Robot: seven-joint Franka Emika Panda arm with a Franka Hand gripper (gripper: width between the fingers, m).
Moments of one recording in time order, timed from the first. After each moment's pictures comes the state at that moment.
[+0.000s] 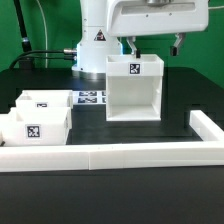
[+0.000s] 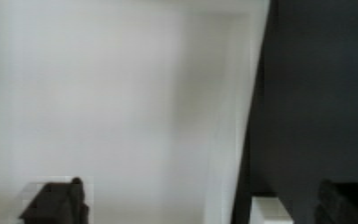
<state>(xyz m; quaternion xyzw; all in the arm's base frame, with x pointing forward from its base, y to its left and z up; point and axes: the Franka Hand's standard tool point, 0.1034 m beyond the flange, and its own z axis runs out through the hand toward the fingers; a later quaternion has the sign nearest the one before) 0.423 0.092 0.114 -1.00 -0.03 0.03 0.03</state>
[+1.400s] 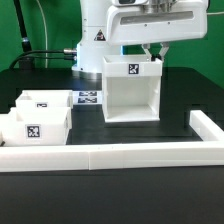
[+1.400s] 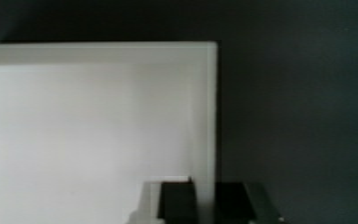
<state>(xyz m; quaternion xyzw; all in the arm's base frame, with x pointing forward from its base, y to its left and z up) 0.419 0.093 0.104 -1.00 -0.01 0.04 0.04</state>
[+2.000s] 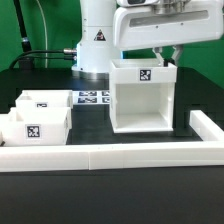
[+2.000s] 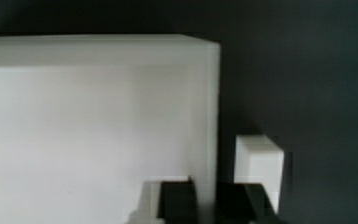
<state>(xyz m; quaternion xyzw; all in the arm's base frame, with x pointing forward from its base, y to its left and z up) 0.488 0.106 0.105 -1.00 -0.01 0.01 0.05</state>
